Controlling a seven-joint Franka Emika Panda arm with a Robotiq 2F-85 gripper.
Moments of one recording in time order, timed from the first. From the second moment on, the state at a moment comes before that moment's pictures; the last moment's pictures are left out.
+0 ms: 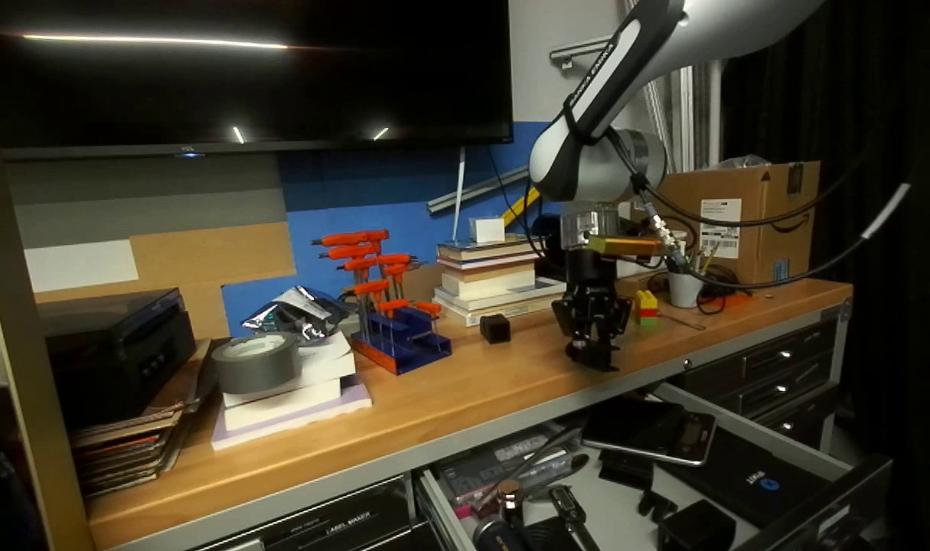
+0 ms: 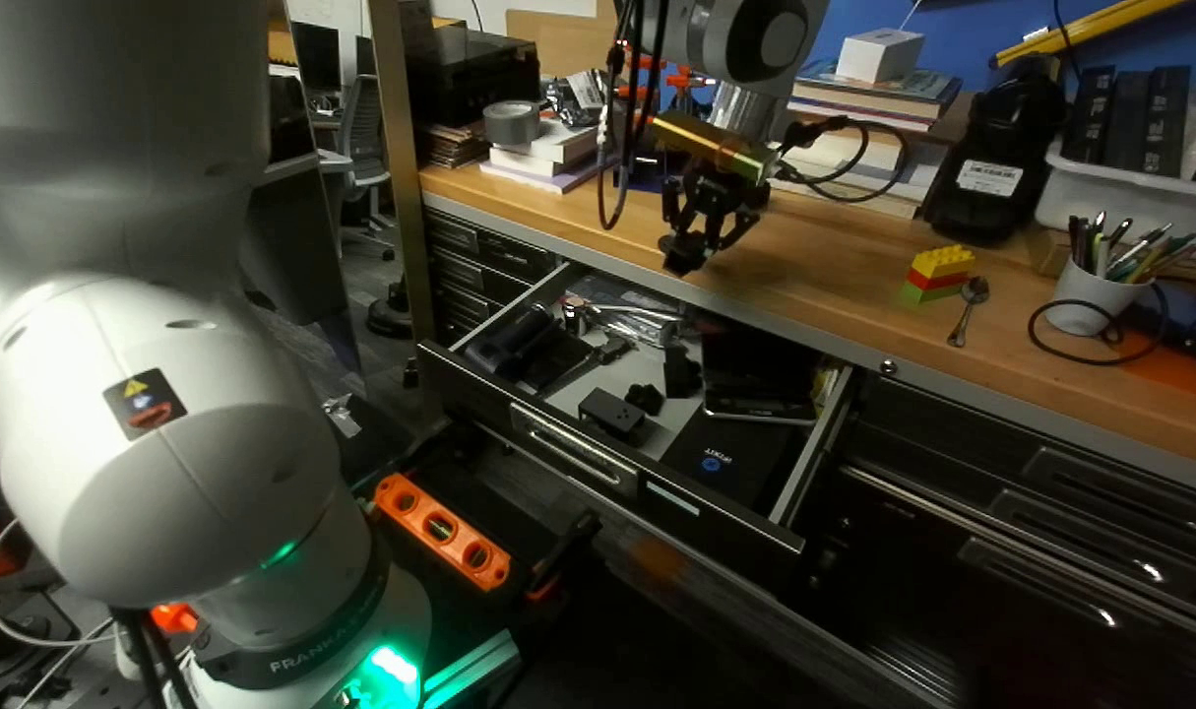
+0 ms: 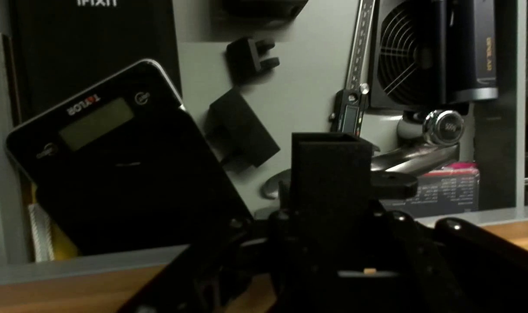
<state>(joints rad) -0.10 0.35 0.03 -1.91 0.11 2.02 -0.14</state>
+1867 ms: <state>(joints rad) 0.02 0.52 0.00 -2.25 0.08 2.75 -0.02</state>
